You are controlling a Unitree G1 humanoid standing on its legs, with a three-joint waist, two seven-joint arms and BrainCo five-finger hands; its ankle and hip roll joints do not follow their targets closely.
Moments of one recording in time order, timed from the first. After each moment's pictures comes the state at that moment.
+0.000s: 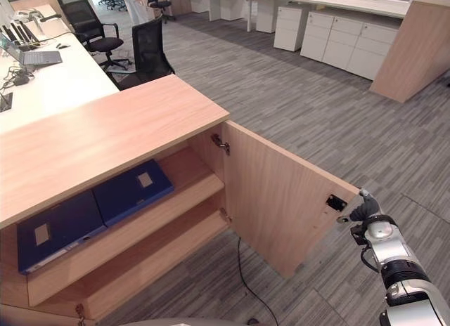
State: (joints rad) left arm 0.00 0.19 -0.26 1.37 -0.03 0.06 -0.06; right arm -0.29 -0.82 0.23 0.79 0.14 0.07 -0.04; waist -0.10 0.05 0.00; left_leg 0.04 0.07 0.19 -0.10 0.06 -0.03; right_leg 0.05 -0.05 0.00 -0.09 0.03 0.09
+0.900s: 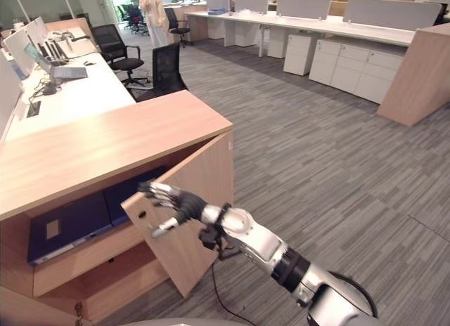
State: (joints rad) left arm 0.01 0.18 -0.19 1.36 0.01 0.07 -0.02; right arm -0.49 -0.33 0.81 0.03 0.53 -0.02 0.28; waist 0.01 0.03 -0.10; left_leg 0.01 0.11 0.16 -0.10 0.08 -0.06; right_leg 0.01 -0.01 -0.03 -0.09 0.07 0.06
